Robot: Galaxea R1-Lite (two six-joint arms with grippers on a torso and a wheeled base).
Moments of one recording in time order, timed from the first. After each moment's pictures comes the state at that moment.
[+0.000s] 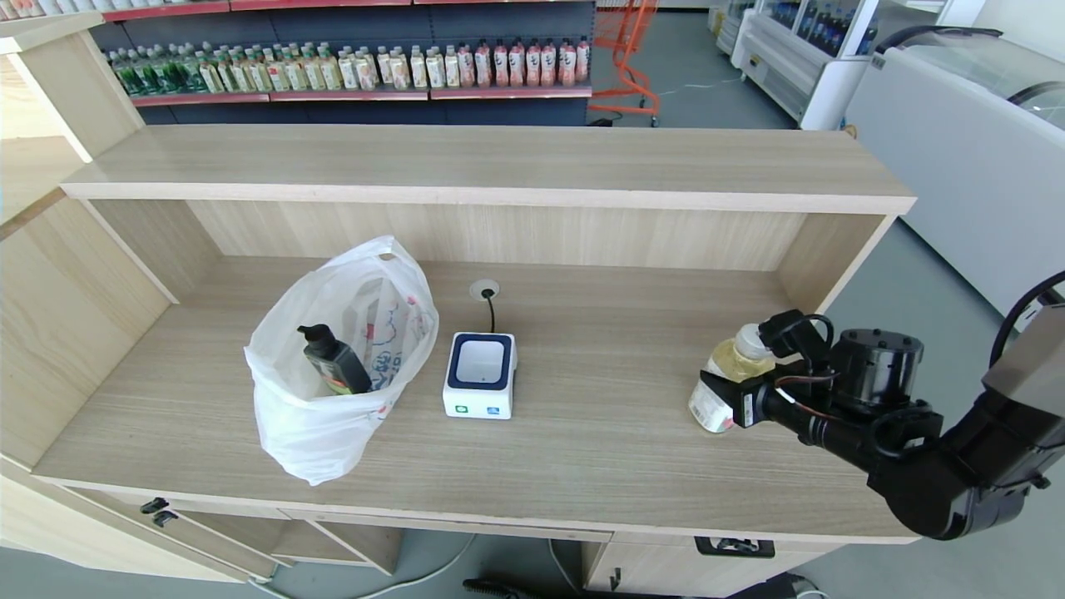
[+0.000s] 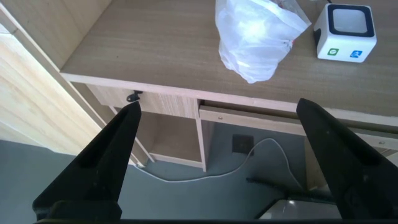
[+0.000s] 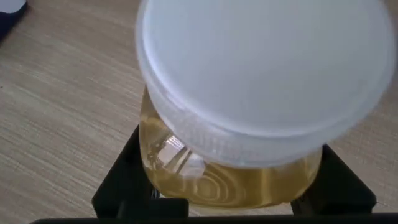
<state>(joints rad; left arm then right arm) 0.00 0.00 0.00 0.05 0.13 0.01 0.19 2.08 -0.60 -1.23 0.15 -0.18</state>
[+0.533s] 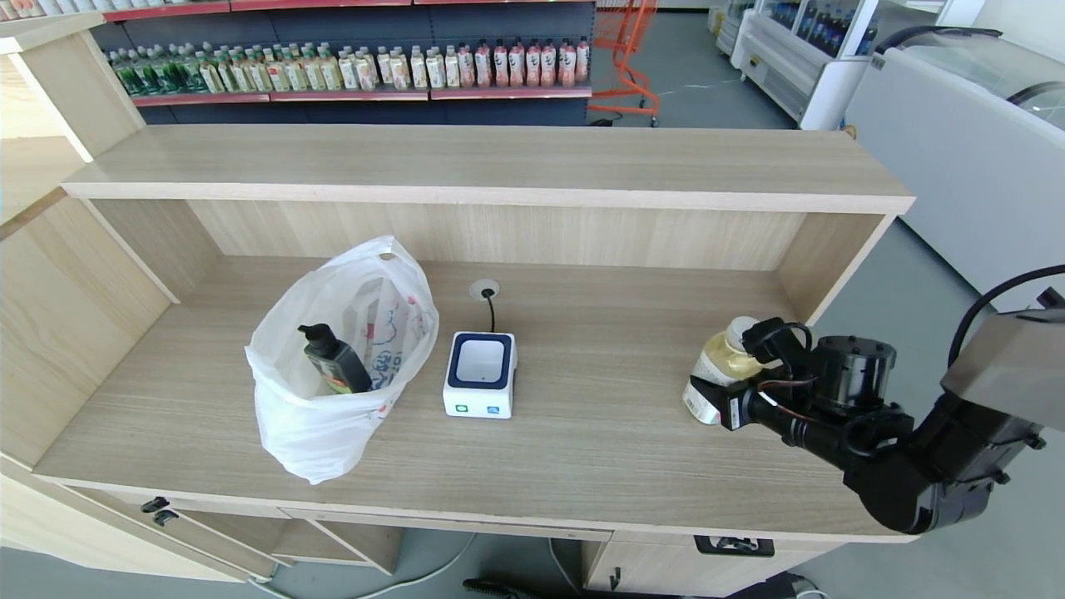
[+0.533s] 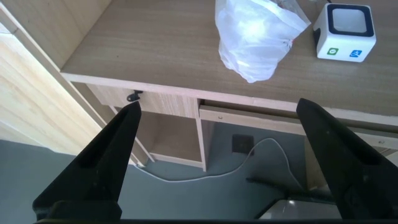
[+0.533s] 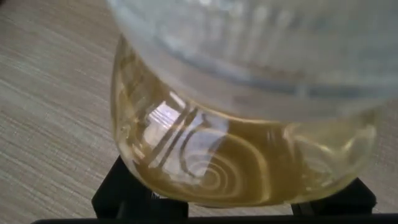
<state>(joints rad) 0.00 0.00 0.00 0.05 0.13 0.01 0.20 2.16 -0.65 -1.26 0.15 -0.19</state>
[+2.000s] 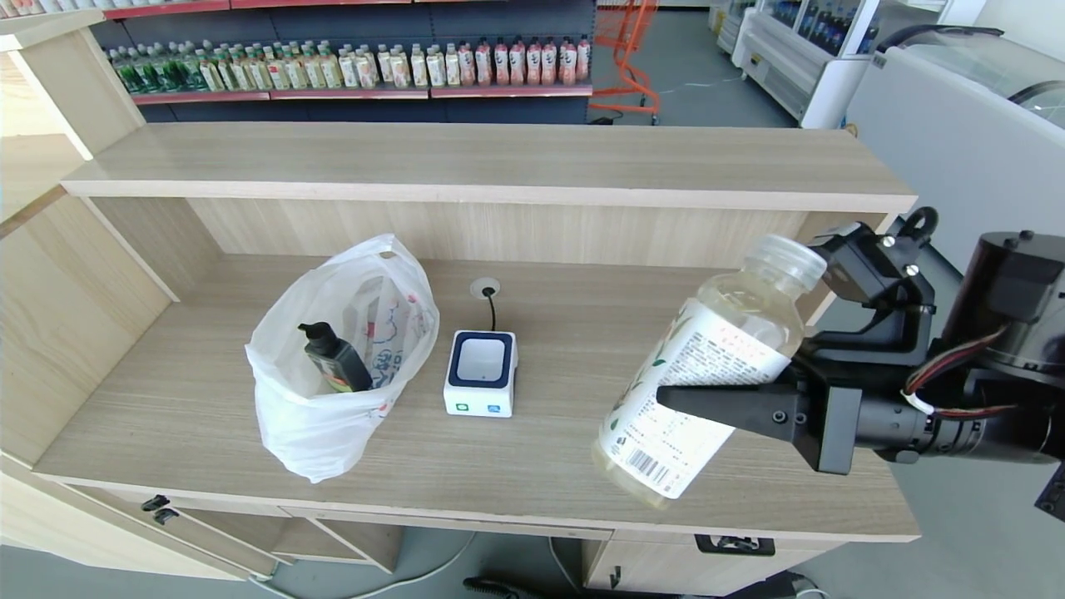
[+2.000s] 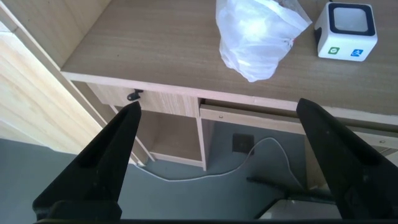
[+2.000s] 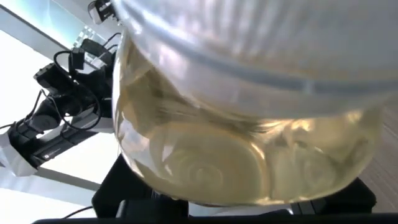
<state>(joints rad) 0.00 0.00 0.00 0.05 0.13 0.01 0.50 1.53 -0.64 -0.83 0.84 0.27</state>
